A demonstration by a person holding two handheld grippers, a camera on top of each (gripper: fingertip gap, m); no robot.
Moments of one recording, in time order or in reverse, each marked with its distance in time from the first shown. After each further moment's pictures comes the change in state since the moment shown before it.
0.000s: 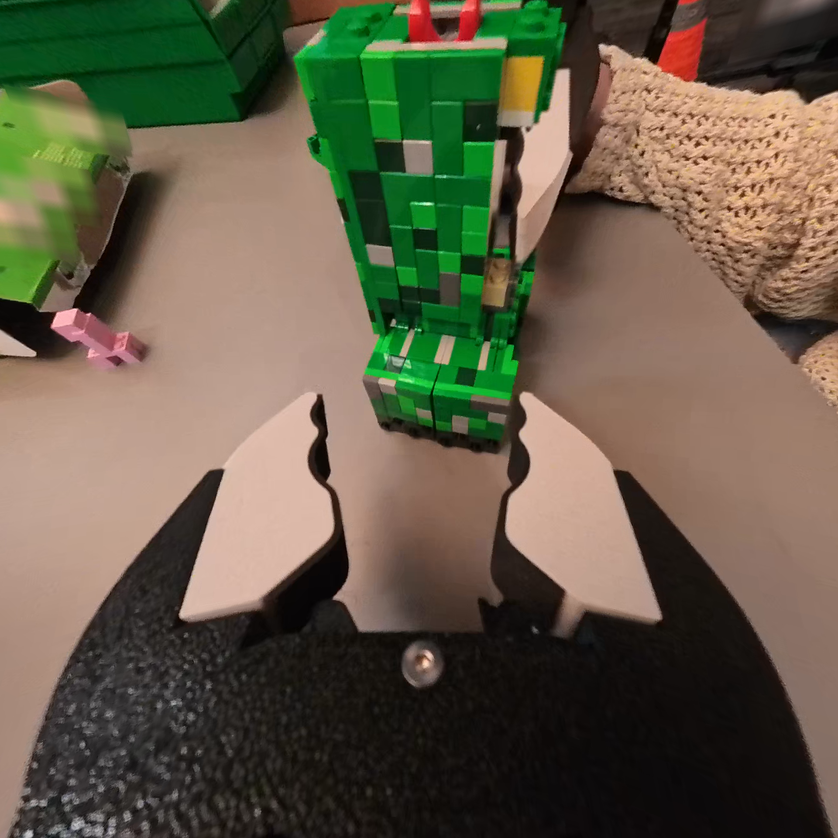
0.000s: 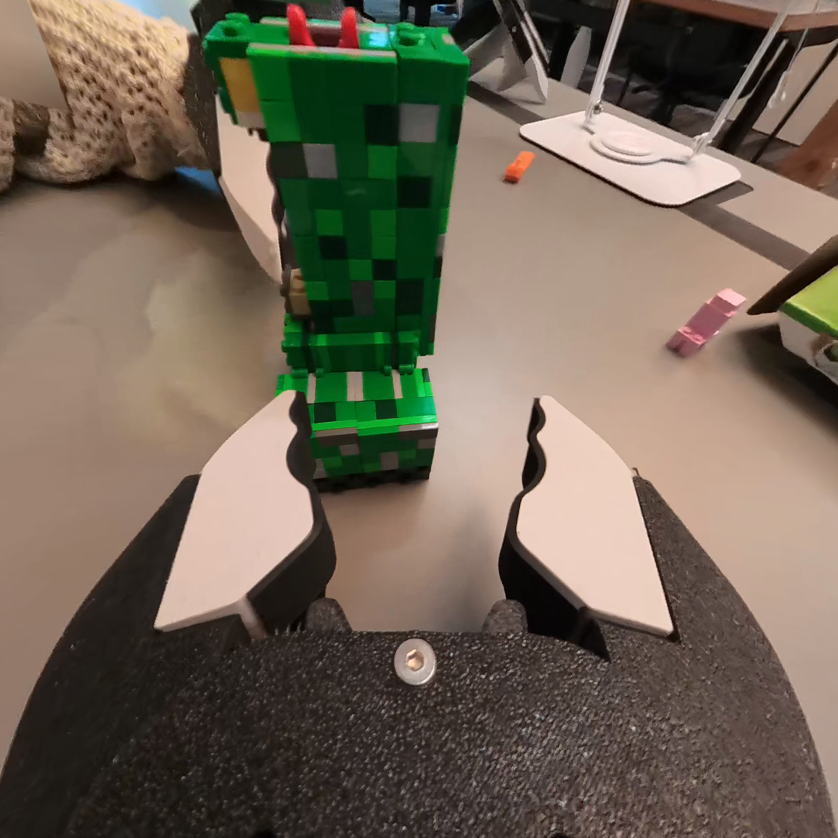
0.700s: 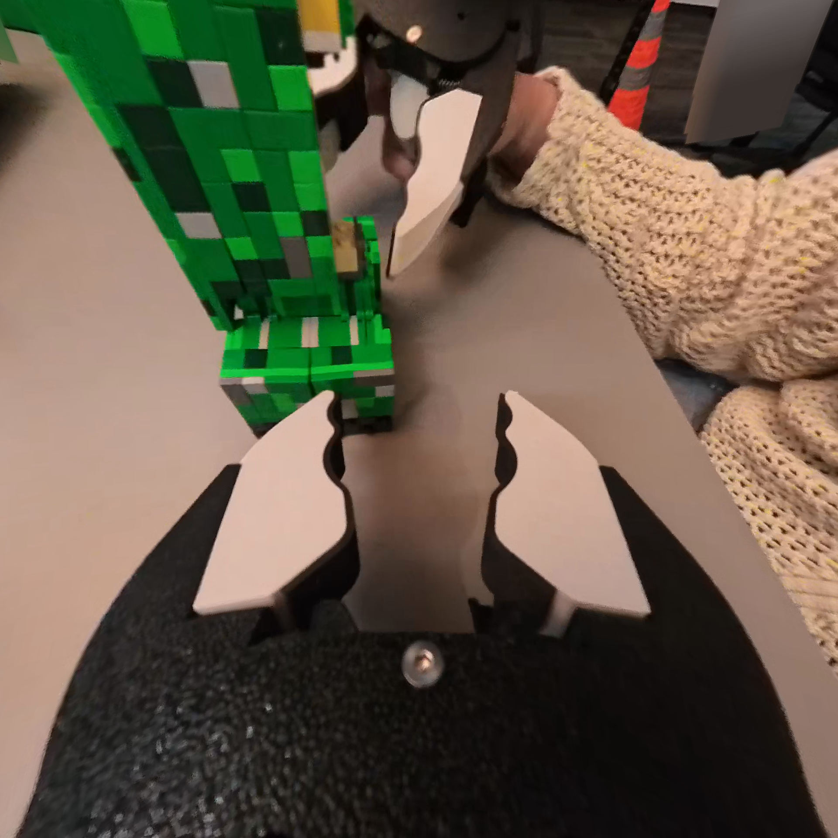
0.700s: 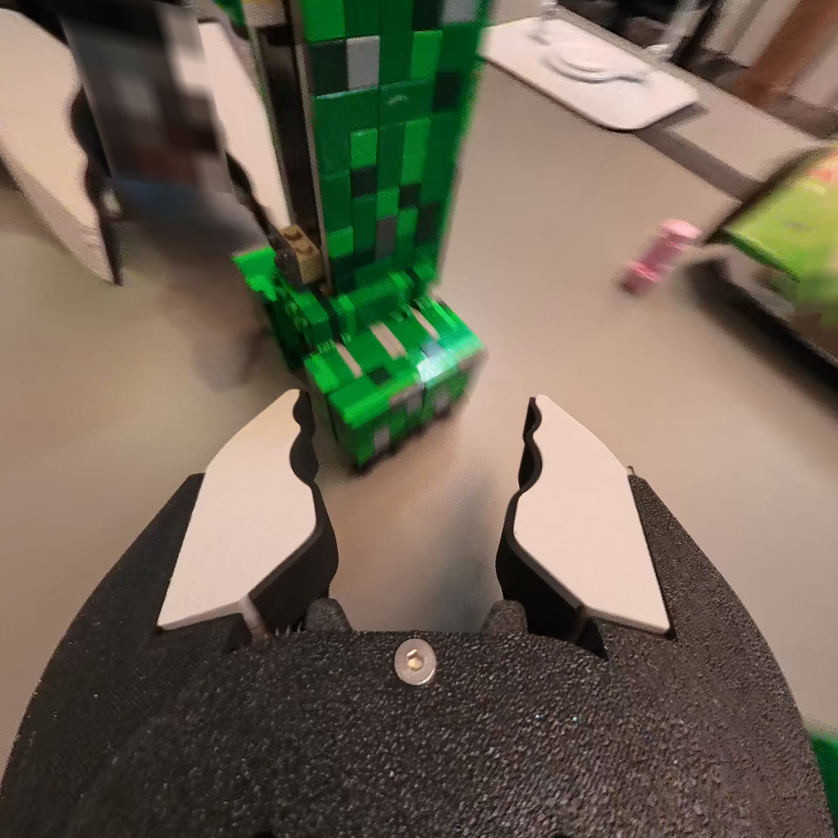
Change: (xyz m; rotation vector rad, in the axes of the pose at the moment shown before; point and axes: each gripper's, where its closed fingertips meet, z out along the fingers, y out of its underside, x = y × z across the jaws) left arm 0.044 -0.001 0.017 -0.003 0.086 -0.175; right arm 0.024 0.021 -0.007 -0.127 0.140 0.009
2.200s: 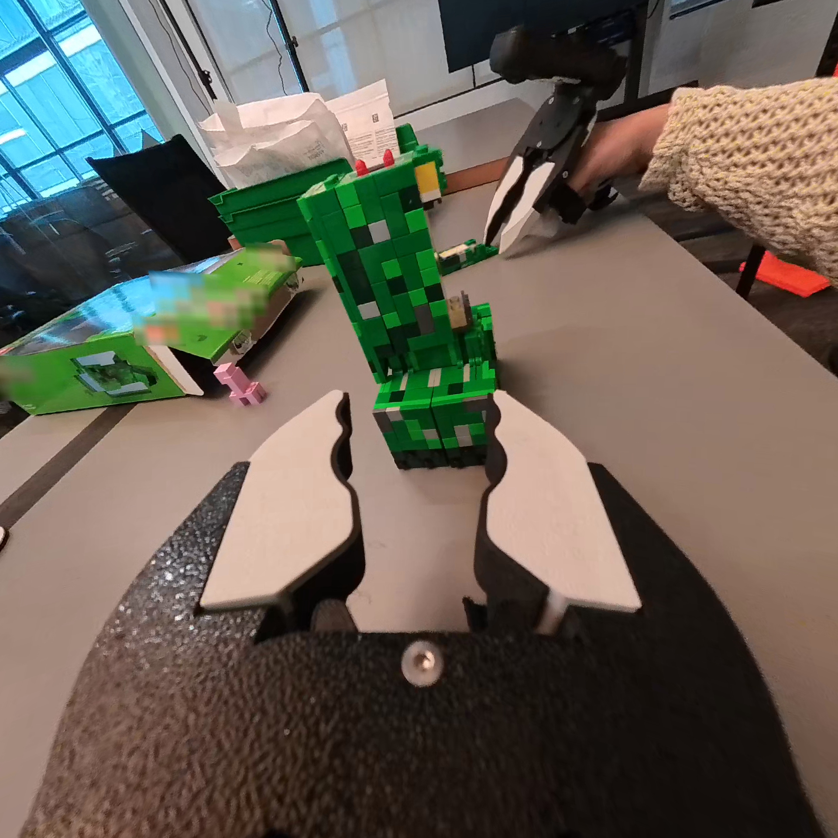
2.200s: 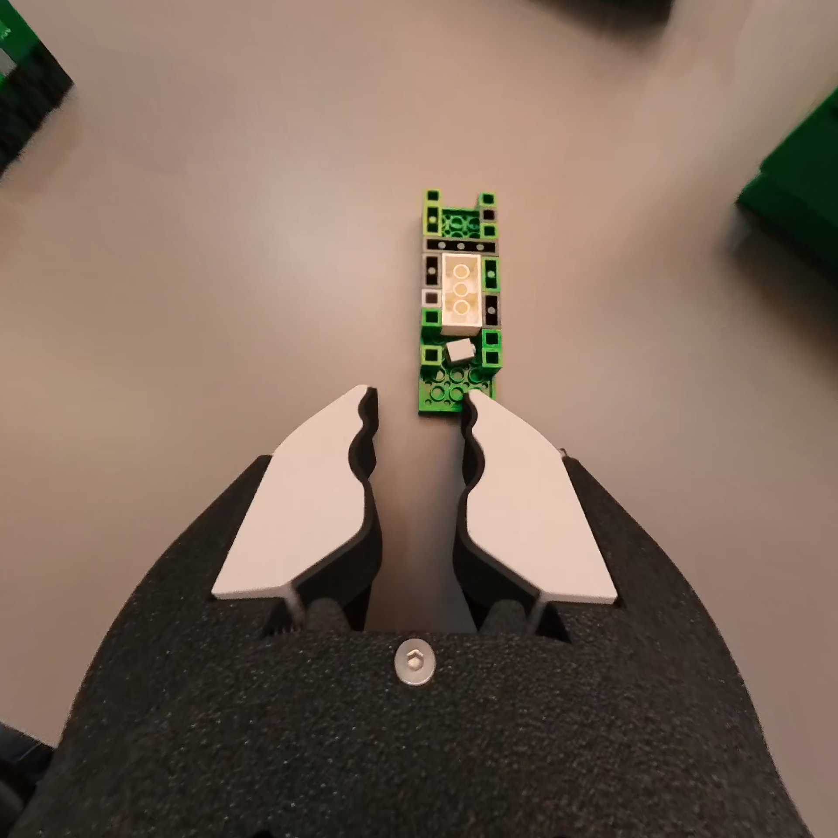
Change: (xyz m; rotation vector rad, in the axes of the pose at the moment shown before) left arm -0.032 -0.024 -0.037 0.311 -0.401 0.253; right arm 0.107 0.129 -0.141 -0.318 0.320 0.301
